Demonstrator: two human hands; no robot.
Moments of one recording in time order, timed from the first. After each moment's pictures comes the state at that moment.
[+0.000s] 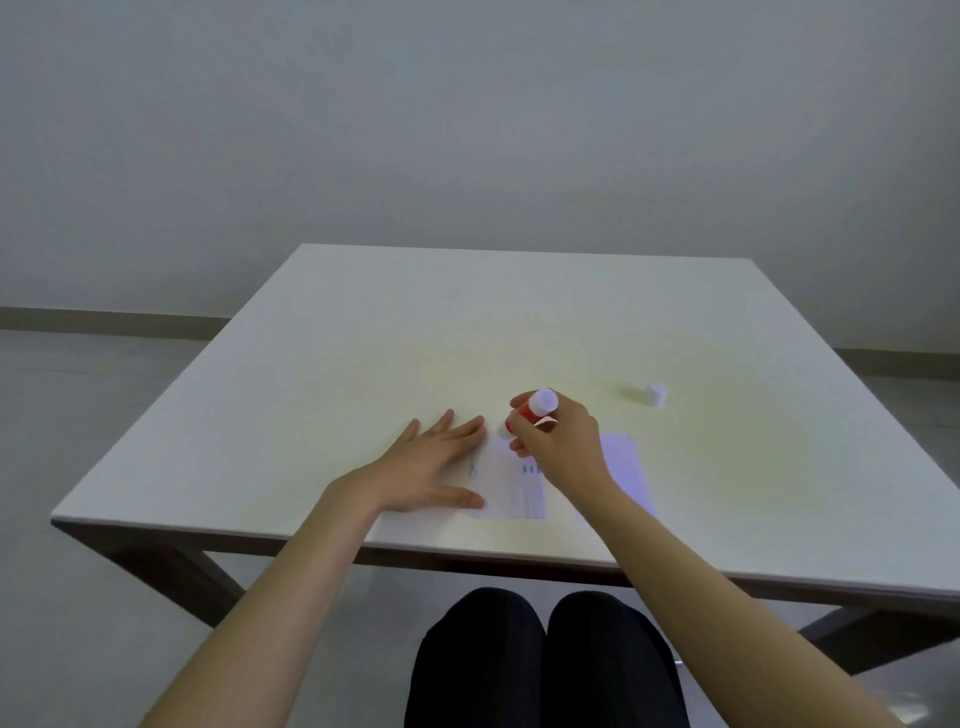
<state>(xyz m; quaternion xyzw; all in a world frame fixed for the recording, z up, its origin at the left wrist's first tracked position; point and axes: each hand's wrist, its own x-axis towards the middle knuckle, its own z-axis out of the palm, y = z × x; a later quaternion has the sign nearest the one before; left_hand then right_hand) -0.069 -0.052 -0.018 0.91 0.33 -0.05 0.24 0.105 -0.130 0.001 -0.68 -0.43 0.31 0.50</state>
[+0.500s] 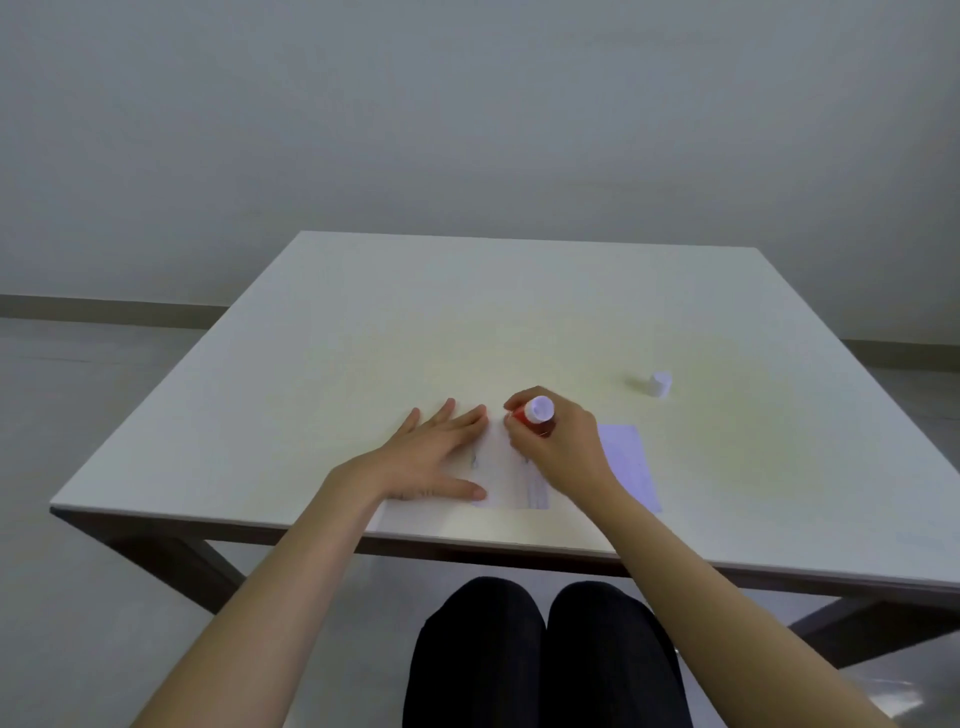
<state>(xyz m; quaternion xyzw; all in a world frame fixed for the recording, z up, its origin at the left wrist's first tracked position) -0.067 -0.048 -0.020 0.91 0.33 -0.07 0.24 0.102 -0.140 0.003 -0.68 -0.50 0.28 0.46</state>
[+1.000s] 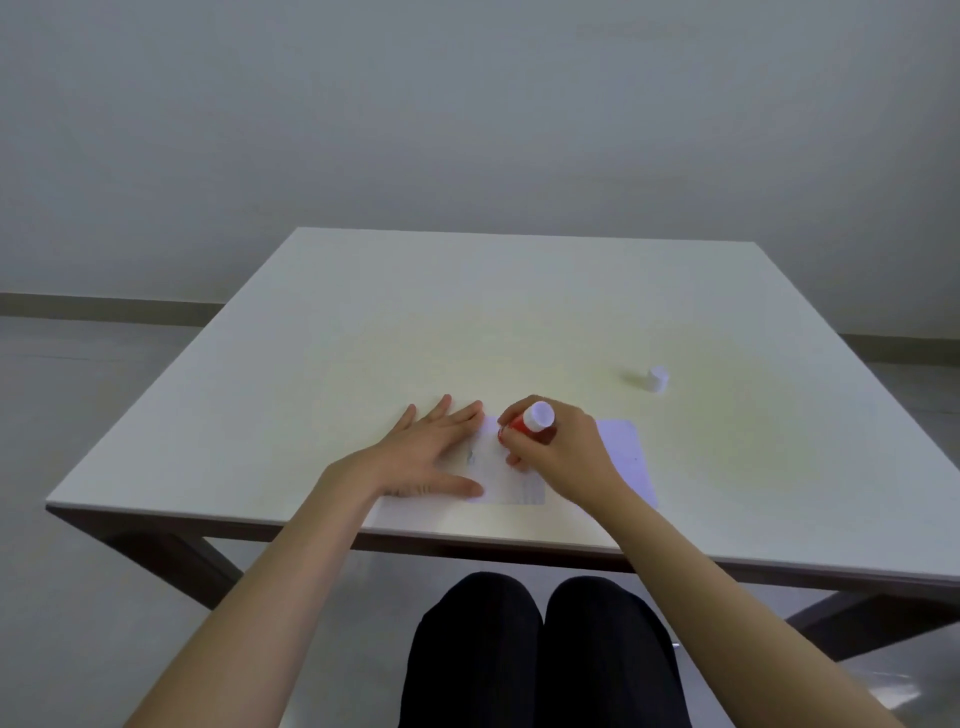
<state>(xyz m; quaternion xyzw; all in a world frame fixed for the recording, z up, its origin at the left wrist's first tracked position) -0.068 -0.047 -0.024 0.91 0.33 -0.06 0.26 0.109 -0.150 -0.002 -0.65 -0.53 0.33 0.45</state>
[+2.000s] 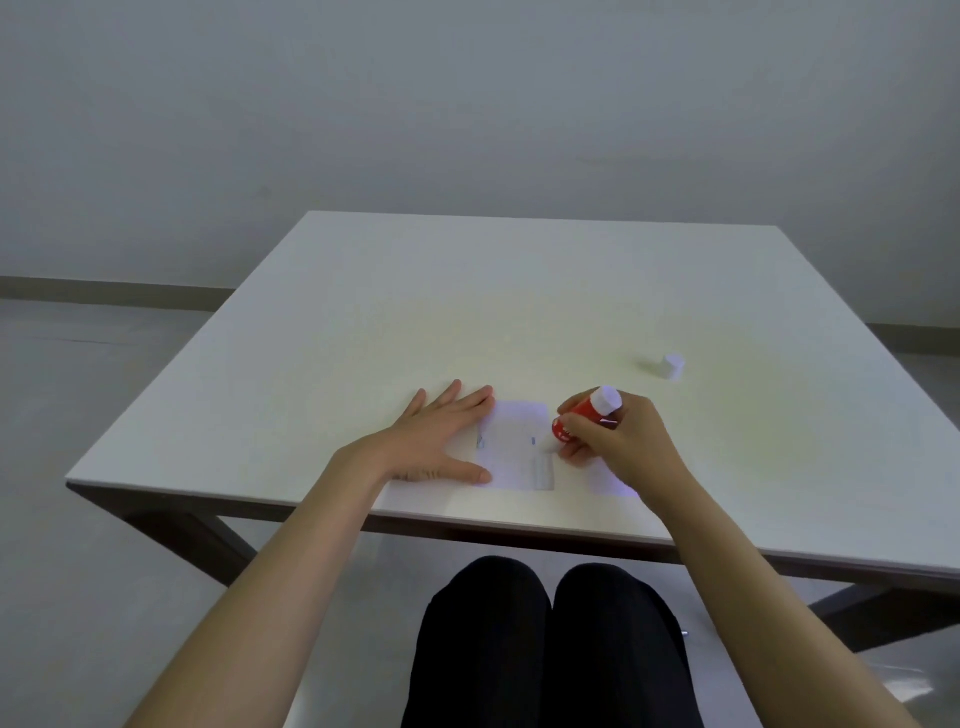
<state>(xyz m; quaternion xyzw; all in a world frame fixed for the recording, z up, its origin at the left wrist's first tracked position) -0.067 -0.050 -0.020 0.90 0.34 -0.07 0.26 0.143 -0.168 0.001 -0.65 -0.45 0.36 0.49</state>
